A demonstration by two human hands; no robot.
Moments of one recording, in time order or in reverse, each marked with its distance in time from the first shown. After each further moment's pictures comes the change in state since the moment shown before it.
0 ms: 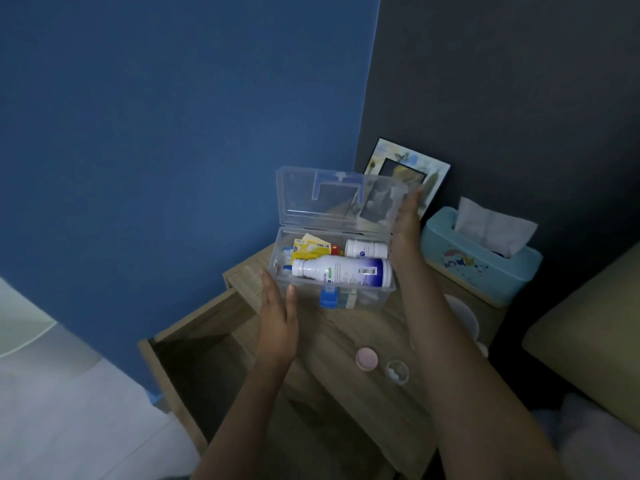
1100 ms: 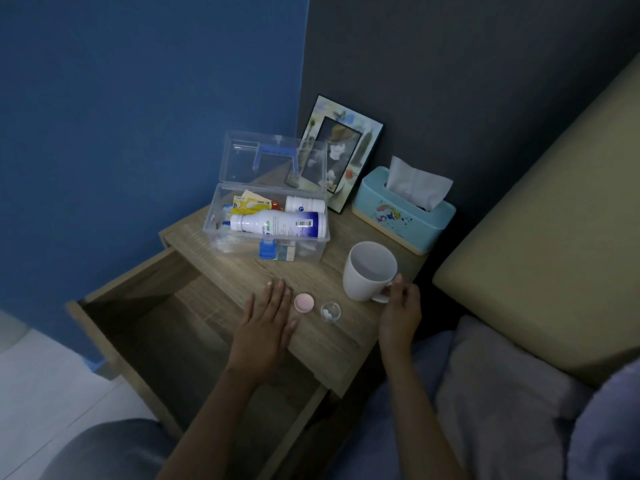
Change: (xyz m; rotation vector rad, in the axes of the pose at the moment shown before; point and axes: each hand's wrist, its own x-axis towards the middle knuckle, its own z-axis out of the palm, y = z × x) left_hand -0.093 -0.022 0.031 0.850 -0.440 0.470; right_hand -0.141 0.087 -0.181 -0.420 0.428 -0.244
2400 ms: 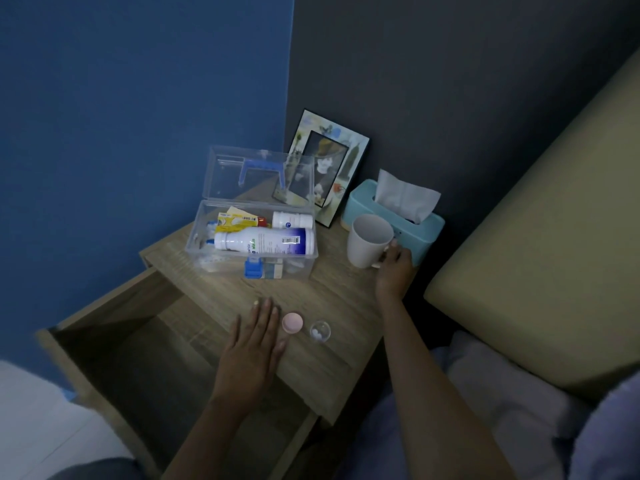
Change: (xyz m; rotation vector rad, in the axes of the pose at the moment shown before) left_hand 0.001 0.009 -0.014 0.038 -0.004 -0.034; right_hand 0.103 -0.018 0.051 0.004 0.071 -0.019
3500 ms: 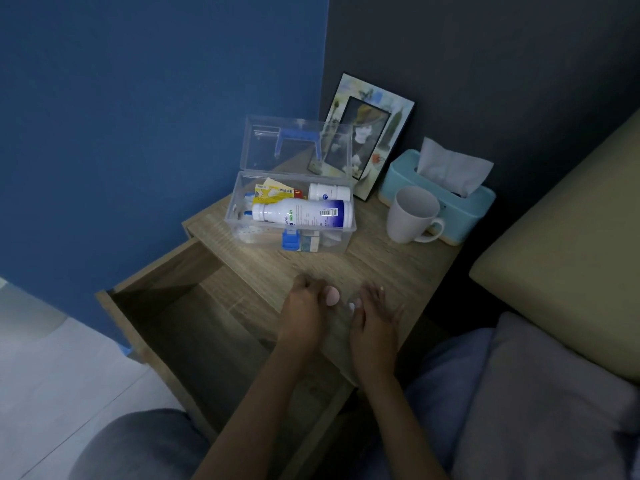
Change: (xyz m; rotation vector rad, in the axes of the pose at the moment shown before) left_hand 0.033 0.024 -0.005 -0.466 0.080 -0.277; right_hand -0.159 0.050 -0.028 -0.695 -0.452 -0.367
